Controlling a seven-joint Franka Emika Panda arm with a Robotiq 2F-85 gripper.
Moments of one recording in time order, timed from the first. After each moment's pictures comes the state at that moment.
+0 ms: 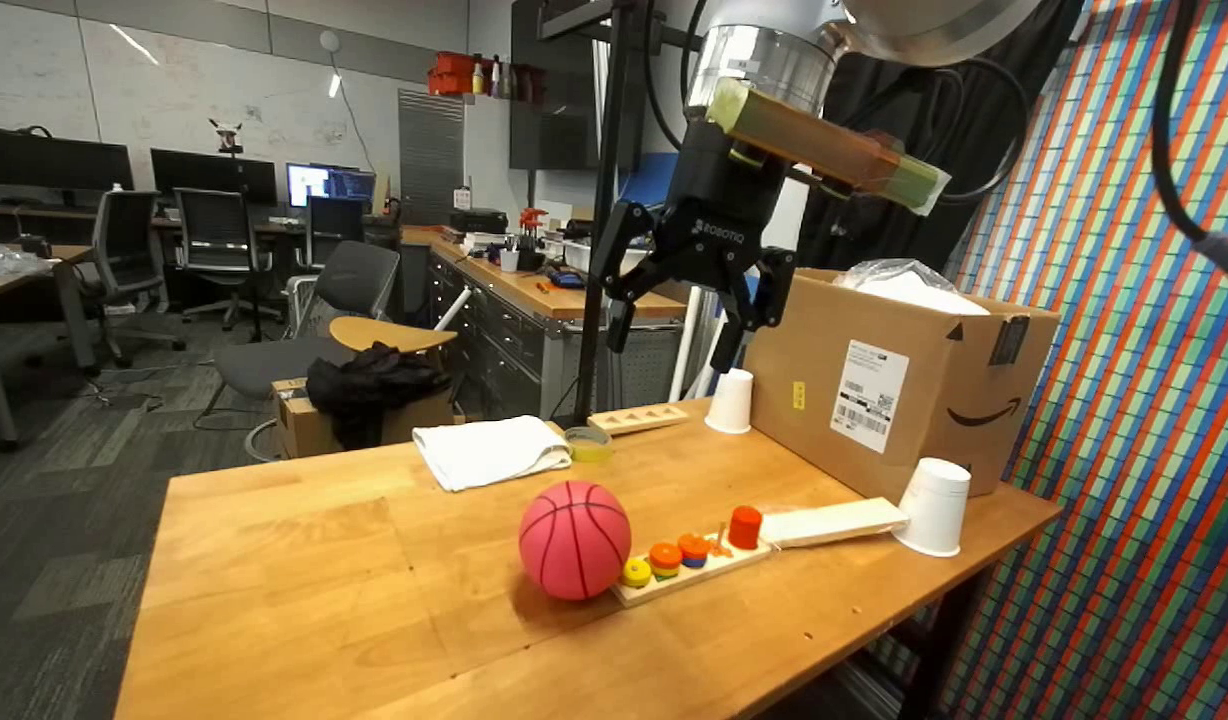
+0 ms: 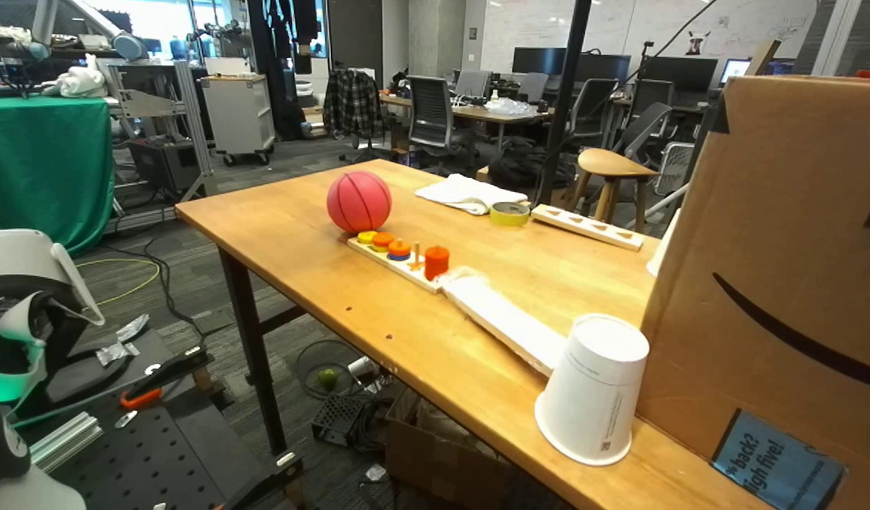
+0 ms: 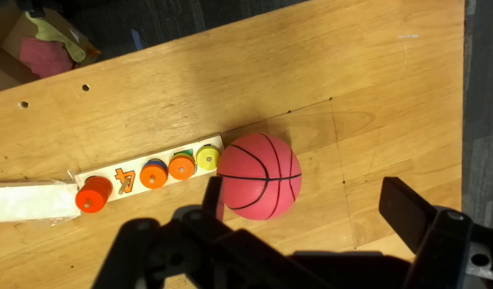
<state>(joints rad) 0.08 -0.40 0.22 -2.27 0.22 1.98 0.45</state>
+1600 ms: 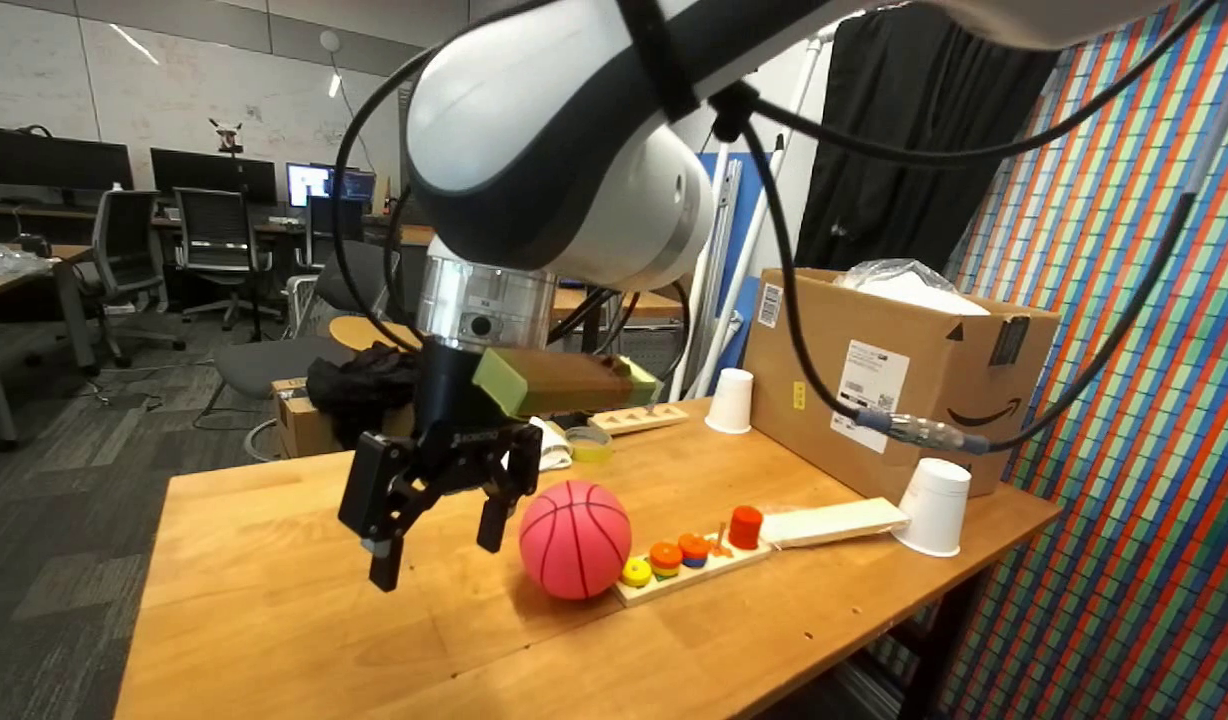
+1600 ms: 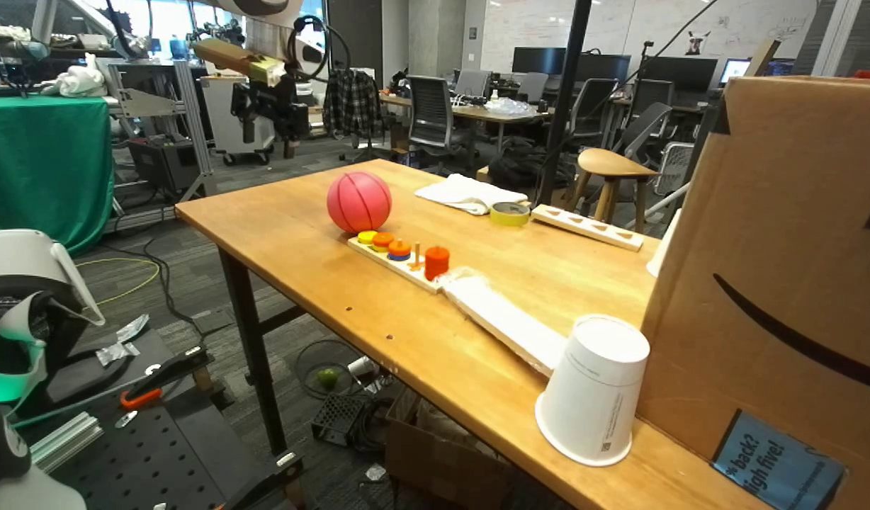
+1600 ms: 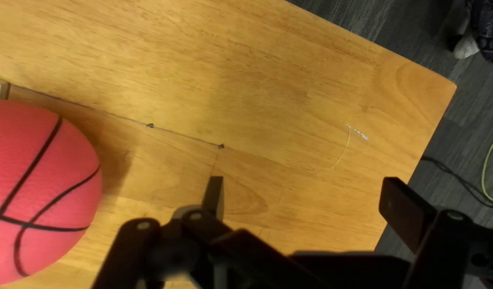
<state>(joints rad) 0.28 0.13 0.30 -2.09 0.20 2.23 0.06</state>
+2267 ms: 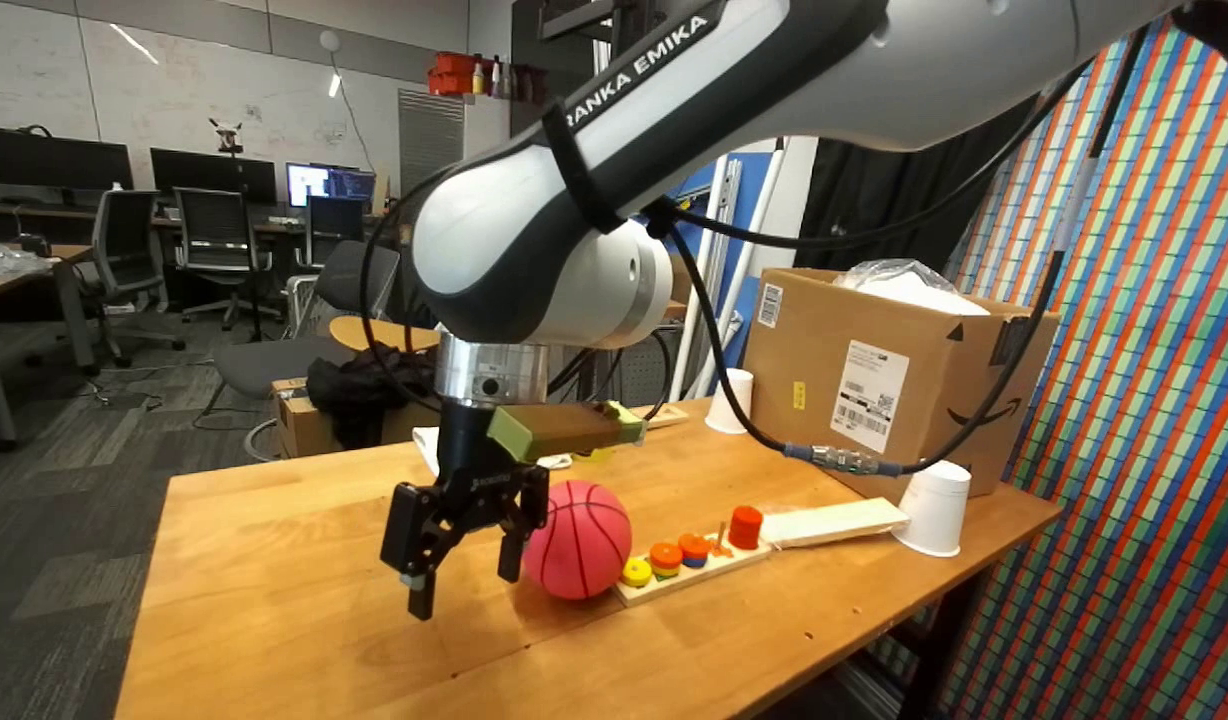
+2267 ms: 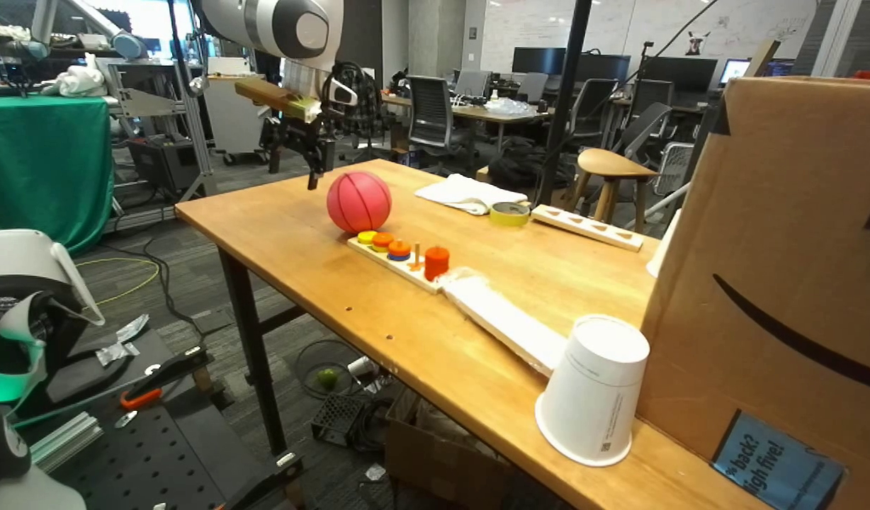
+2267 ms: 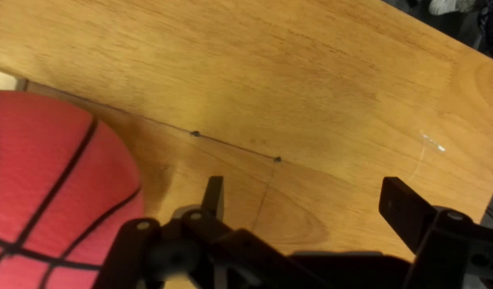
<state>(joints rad) 0.26 0.29 0.25 -2.01 0.17 2.19 0.00</state>
